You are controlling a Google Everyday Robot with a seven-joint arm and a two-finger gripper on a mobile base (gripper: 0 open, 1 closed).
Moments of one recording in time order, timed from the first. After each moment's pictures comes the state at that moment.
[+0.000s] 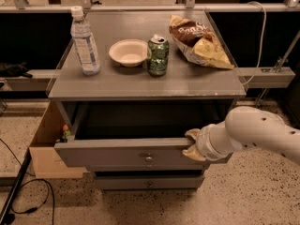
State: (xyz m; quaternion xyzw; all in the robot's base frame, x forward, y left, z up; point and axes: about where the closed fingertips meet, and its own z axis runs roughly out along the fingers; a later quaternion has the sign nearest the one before) arm 0.488 -0.137 0.638 -0.59 0.77 0.08 0.25
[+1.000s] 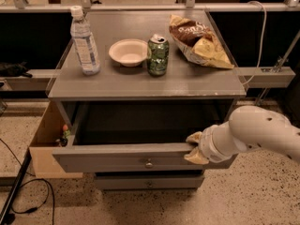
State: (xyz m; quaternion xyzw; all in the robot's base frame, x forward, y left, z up) arm 0.477 -0.133 0.649 -0.59 0.76 0.08 0.24
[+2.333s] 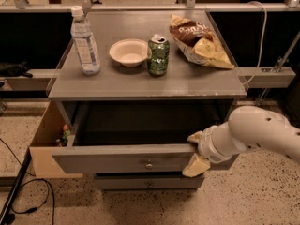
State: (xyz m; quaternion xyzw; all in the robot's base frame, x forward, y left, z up) arm 0.477 -0.133 0.649 -0.59 0.76 0.08 0.24
